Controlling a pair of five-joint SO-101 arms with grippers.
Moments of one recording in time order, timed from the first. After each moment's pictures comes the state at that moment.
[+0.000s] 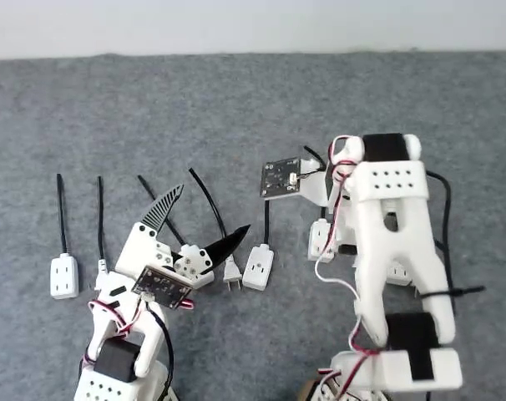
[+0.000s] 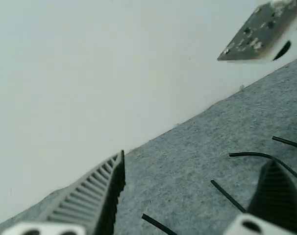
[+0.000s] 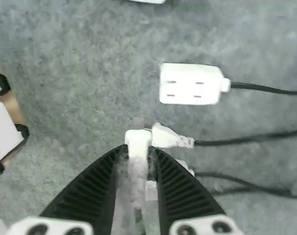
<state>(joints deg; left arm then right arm) 13.8 -103.3 96.9 20.8 -17.4 -6.2 -2.5 4.0 100.6 80.7</state>
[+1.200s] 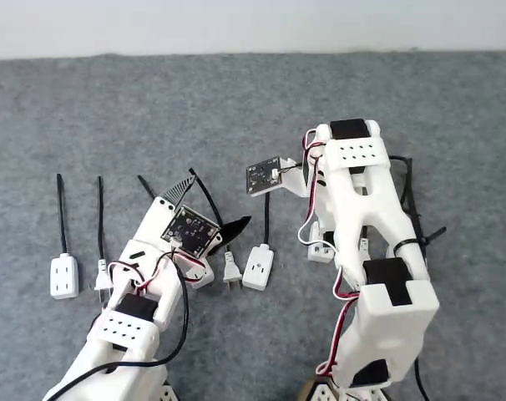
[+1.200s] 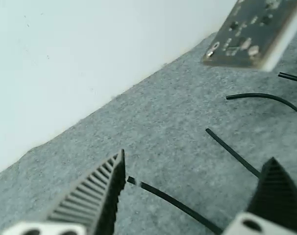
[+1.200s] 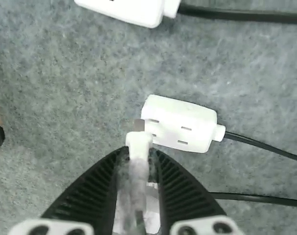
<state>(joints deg) 12.2 -48.2 86.5 -8.7 -19.5 -9.3 18.4 -7.6 97.2 85.2</state>
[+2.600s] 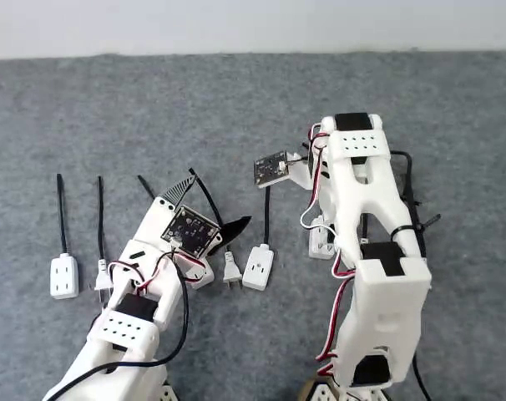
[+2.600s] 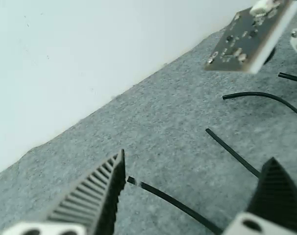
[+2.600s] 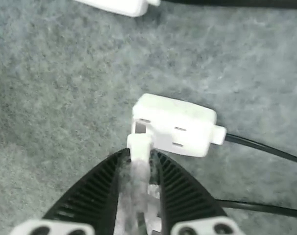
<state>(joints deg) 12.2 -48.2 86.5 -8.7 -19.5 -7.0 29.2 -18.5 100.3 87.0</state>
